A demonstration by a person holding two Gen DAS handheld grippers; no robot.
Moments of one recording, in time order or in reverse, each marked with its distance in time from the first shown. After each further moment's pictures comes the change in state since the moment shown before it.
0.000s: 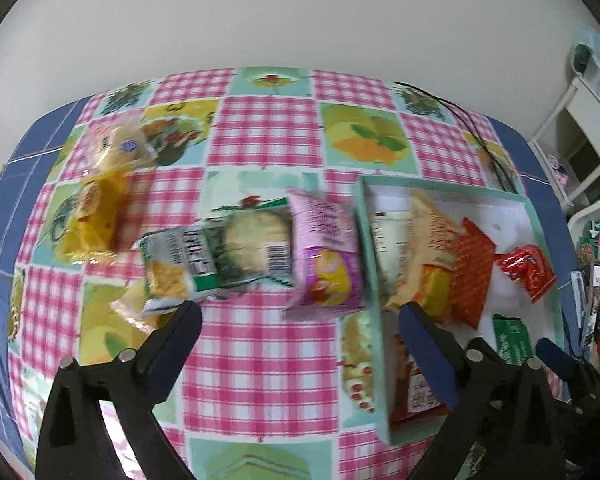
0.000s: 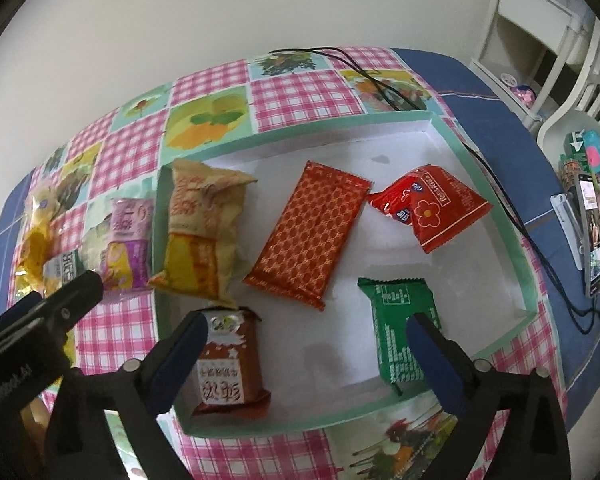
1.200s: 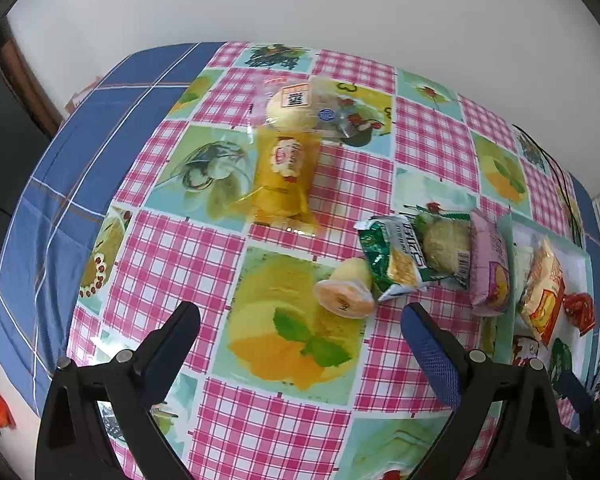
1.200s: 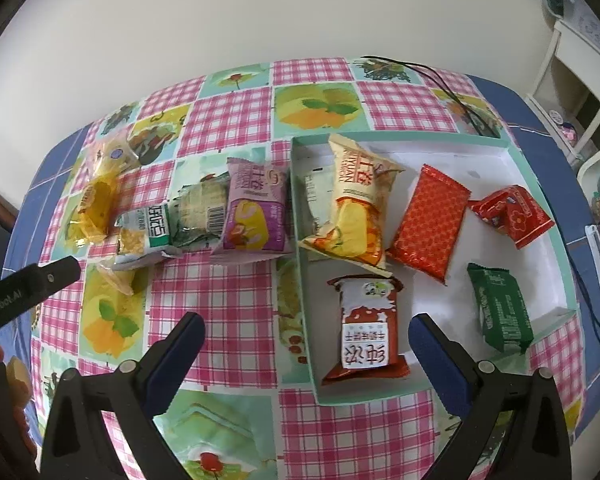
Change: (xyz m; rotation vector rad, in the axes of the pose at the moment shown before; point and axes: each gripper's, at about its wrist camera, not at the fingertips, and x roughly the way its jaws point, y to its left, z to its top) left arm -0.028 0.144 -0.003 -0.236 0.061 0.138; right arm -0.022 0.095 -0.026 -0.140 -0.007 0.084
